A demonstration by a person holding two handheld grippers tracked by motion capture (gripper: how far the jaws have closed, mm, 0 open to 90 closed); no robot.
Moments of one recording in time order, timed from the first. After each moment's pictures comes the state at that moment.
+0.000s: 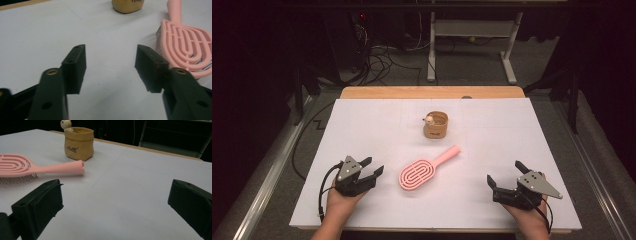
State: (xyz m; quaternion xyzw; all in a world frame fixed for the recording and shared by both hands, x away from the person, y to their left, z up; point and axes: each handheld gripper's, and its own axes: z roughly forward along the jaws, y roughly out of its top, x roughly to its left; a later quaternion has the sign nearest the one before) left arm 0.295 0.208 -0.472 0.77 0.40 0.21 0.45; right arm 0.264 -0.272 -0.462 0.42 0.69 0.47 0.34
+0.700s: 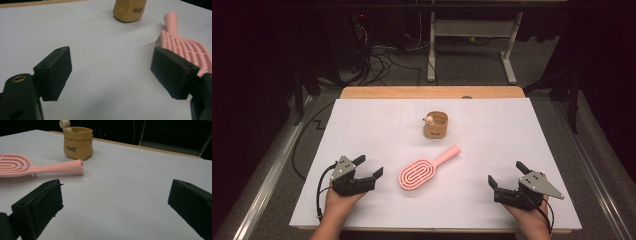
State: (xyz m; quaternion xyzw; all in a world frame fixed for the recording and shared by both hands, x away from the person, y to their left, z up) left arm 0.298 0.220 -0.478 0.74 0.41 0.19 0.49; right arm 0.264 -0.275 -0.463 0.43 0.69 0.48 0.34
